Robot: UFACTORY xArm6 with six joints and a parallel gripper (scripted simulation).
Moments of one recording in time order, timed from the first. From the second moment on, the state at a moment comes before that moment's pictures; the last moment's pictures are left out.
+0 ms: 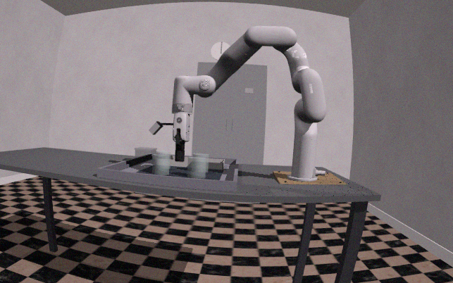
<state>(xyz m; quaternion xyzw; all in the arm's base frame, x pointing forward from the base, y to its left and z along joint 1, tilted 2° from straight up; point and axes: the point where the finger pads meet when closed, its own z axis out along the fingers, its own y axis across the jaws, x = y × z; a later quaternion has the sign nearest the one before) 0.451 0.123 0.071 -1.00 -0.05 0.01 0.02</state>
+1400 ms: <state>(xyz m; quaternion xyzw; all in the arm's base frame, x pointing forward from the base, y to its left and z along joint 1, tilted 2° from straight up) 0.450 0.122 0.091 -1.00 -0.05 0.01 0.02</state>
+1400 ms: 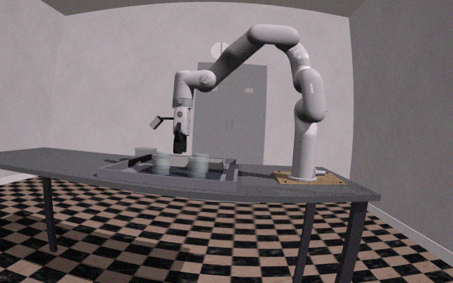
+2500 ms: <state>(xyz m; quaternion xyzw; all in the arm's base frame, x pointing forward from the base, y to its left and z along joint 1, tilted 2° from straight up) 0.537 -0.007 0.141 -1.00 -0.05 0.00 0.02</state>
